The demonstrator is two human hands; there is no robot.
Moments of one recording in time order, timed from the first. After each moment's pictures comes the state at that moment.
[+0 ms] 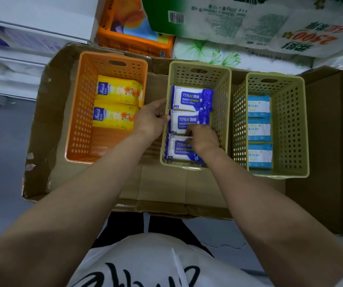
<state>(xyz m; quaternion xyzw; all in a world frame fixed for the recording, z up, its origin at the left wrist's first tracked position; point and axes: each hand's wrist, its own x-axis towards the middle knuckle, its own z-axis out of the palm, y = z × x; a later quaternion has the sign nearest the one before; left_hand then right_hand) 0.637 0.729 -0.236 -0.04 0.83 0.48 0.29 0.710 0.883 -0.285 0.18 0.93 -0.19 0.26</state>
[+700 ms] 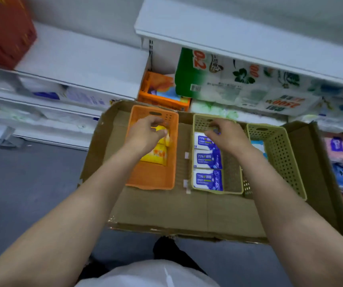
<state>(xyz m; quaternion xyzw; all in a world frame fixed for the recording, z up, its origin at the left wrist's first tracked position) 0.602 0.601 -0.114 0.07 0.86 0.46 0.20 0.665 0.842 -0.110 0.18 0.96 -0.19 0.09</state>
